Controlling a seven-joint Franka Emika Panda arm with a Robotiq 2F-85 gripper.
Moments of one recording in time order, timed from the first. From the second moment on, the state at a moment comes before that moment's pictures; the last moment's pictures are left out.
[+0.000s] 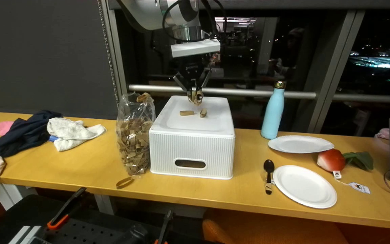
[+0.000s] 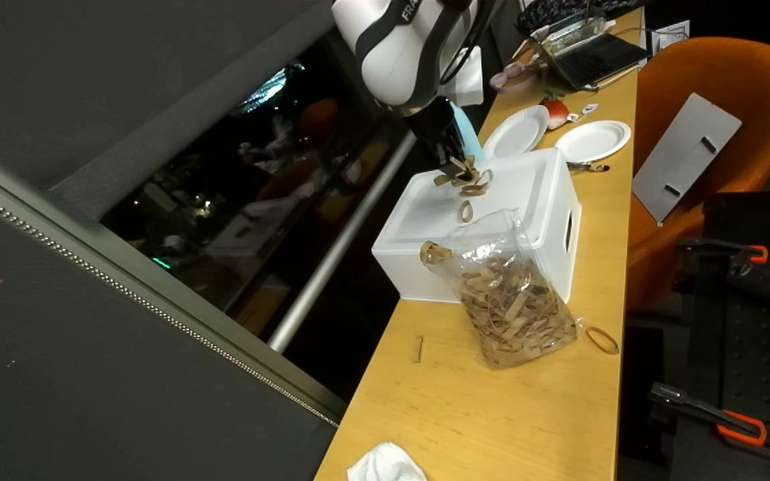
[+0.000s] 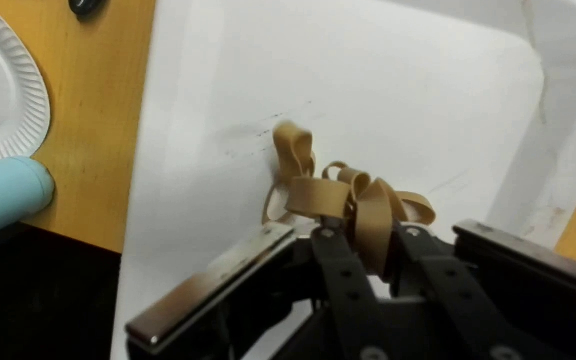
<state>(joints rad) -0.08 0.49 0.00 -1.61 -0.18 2.12 -0.42</state>
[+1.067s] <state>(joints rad) -0.04 0.52 0.03 -1.57 -0.14 2.08 -0.33</state>
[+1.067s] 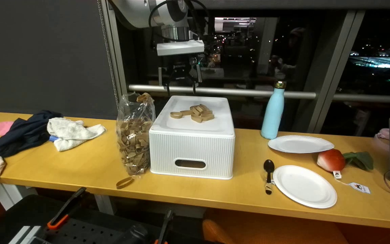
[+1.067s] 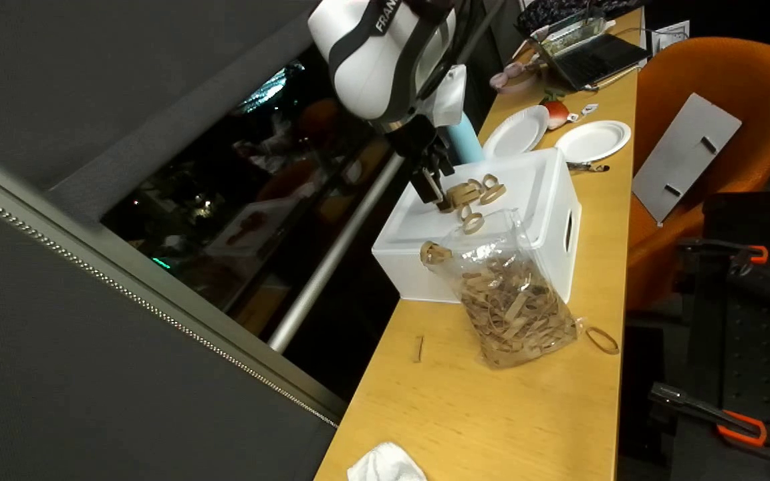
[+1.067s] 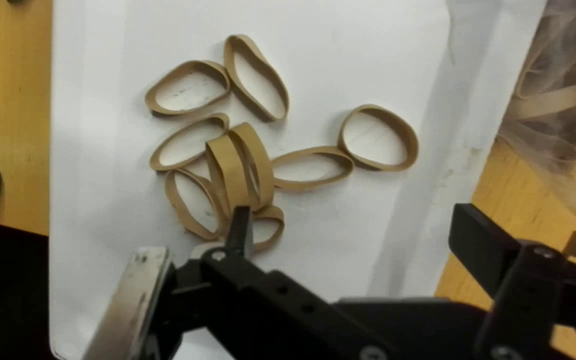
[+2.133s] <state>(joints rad) 0.06 0.53 0.03 -1.54 -0.13 2.16 -0.13</state>
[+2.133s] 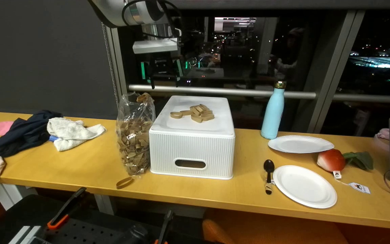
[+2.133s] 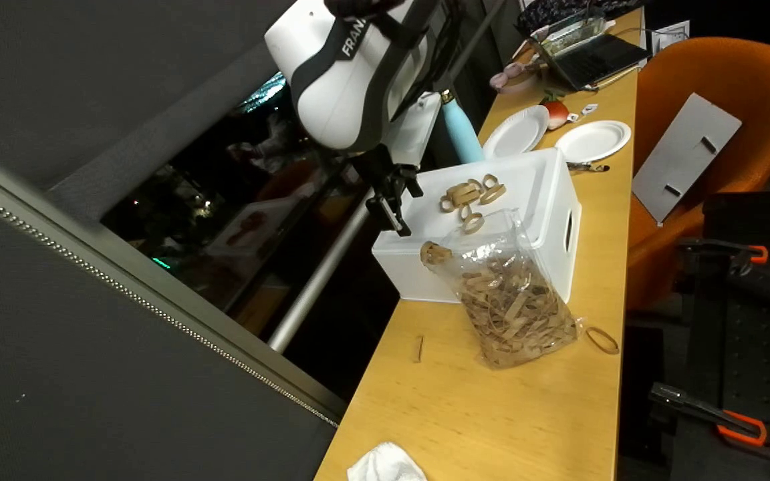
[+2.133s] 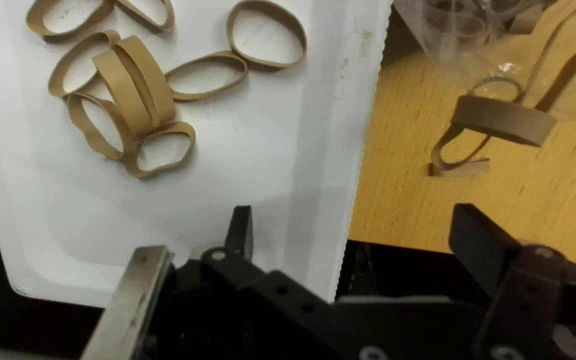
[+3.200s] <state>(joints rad) 0.13 0.53 0.06 -1.61 -0.13 2.28 -0.02</state>
